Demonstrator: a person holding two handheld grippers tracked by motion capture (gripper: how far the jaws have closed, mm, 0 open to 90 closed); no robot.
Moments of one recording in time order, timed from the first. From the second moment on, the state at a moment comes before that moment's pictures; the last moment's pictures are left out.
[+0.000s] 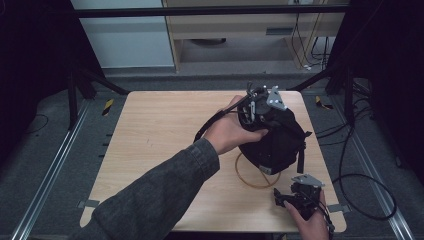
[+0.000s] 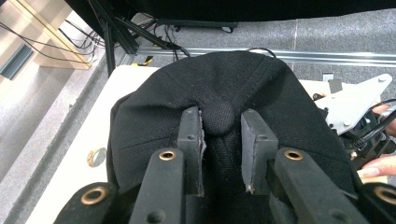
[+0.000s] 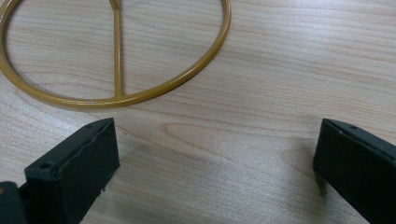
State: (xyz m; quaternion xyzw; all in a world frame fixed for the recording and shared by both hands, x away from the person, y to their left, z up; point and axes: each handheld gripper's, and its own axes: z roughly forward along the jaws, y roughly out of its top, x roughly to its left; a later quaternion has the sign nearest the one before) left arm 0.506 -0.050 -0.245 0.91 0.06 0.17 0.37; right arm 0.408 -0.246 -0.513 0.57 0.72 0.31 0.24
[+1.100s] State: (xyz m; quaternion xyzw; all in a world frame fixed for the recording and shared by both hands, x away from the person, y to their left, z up) left arm 0.491 -0.015 -0.254 0.89 0.08 0.18 0.40; right arm 0.408 -0.246 -0.514 0.57 0.72 0.31 0.25
